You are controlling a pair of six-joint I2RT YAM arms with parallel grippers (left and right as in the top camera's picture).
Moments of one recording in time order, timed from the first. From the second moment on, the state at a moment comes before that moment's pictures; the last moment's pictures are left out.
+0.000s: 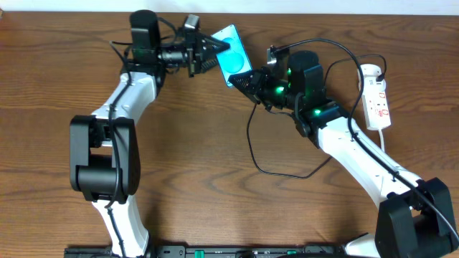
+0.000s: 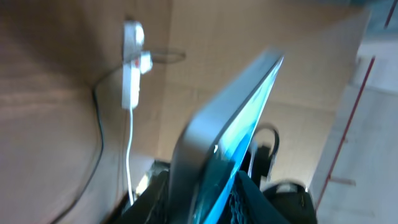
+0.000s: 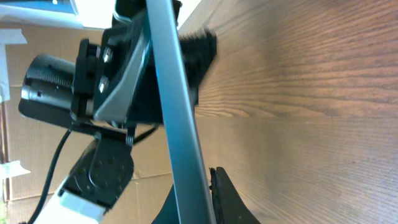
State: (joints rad) left arm -0.10 2.03 1.42 0.31 1.37 -1.39; right arm 0.42 1.64 1.10 0.11 -0.62 1.14
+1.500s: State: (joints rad) left arm -0.13 2.03 1.42 0.38 1.28 -1.44; right arm 0.43 1.66 1.08 0.30 -0.79 1.51
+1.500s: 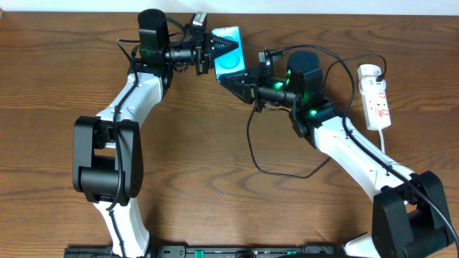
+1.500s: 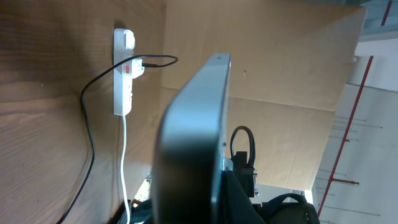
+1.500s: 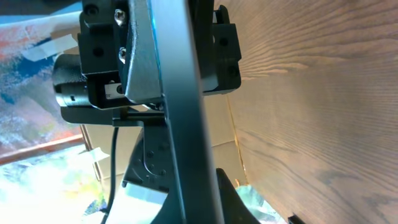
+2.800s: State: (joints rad) left arm -0.10 2.02 1.42 0.18 1.22 -1.24; right arm 0.35 1.68 1.06 0.14 -0.64 0.95
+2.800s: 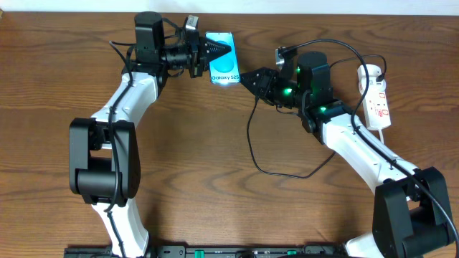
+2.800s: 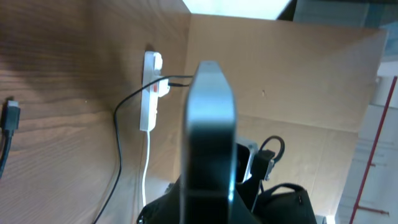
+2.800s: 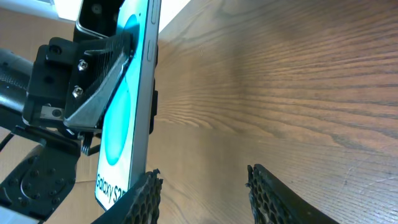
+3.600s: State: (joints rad) left arm -0.17 2.02 1.42 0.17 1.31 -1.19; right arm 0.34 1.68 1.06 0.24 -0.82 0.92
